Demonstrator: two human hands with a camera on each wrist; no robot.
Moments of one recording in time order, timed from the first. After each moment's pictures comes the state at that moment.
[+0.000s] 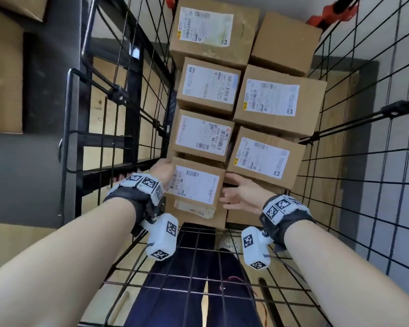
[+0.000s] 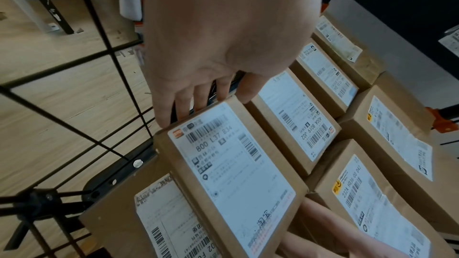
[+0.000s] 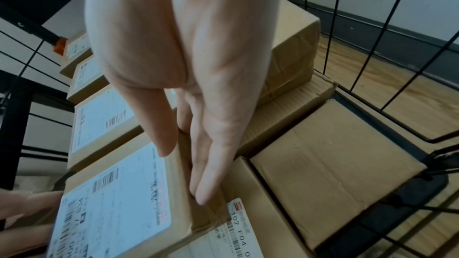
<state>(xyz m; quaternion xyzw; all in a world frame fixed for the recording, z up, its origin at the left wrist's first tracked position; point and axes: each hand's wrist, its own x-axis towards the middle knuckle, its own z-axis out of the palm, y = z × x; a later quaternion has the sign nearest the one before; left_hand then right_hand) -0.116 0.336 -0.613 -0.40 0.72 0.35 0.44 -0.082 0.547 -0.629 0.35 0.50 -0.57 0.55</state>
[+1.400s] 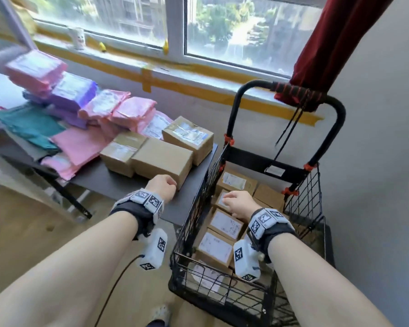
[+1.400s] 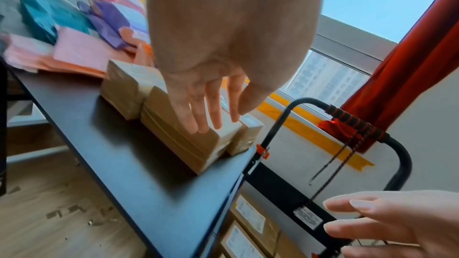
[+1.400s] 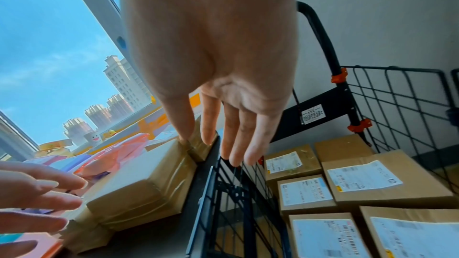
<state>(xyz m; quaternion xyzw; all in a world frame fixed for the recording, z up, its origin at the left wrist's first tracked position) -0.031 0.217 -0.266 -0.24 0.90 0.35 0.08 -0.076 0.440 -0.281 0.03 0.86 -0.42 0.30</state>
